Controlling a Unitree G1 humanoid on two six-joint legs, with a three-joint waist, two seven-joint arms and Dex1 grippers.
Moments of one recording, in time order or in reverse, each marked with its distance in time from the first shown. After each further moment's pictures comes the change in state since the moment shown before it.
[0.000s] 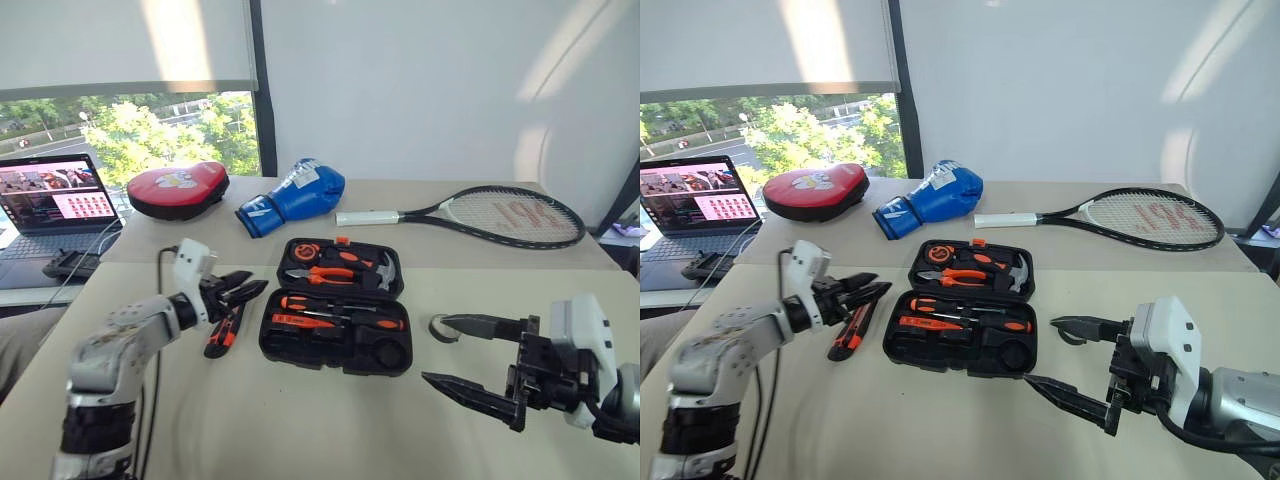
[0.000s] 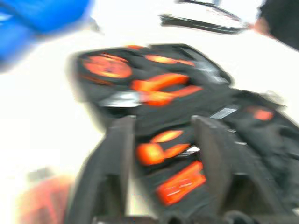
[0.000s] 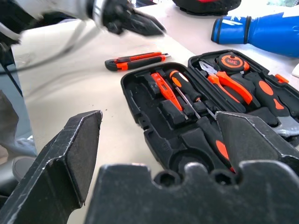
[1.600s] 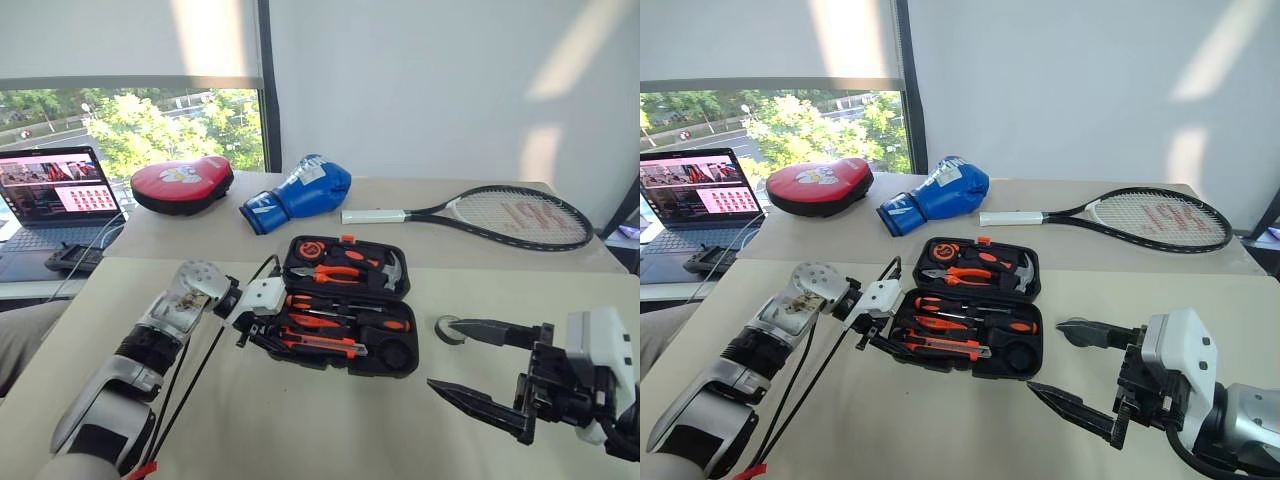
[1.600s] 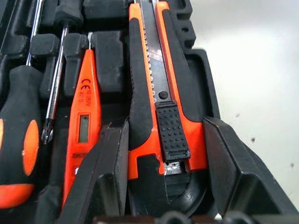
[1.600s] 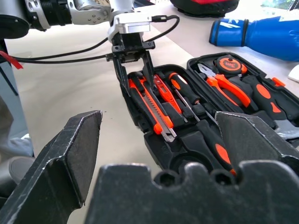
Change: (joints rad) left arm -0.465 0.076 -0.648 0.803 0.408 -0.972 -0.983; right arm 0.119 0.052 -0.124 -0.101 0.017 0.005 -0.032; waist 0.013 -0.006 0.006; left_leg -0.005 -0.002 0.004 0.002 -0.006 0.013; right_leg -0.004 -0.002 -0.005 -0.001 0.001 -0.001
